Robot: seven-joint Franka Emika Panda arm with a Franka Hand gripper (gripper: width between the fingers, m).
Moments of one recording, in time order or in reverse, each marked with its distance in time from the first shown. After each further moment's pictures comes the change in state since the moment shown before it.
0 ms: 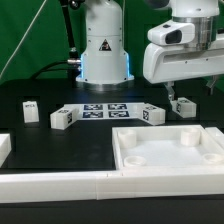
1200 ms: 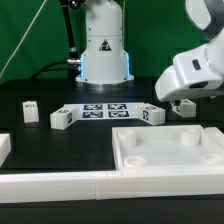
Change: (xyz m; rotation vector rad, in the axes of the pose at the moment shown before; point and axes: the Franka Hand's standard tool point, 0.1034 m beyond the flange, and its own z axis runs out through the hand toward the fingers) arm -0.010 -0.013 0.025 -0.039 -0.775 -0.018
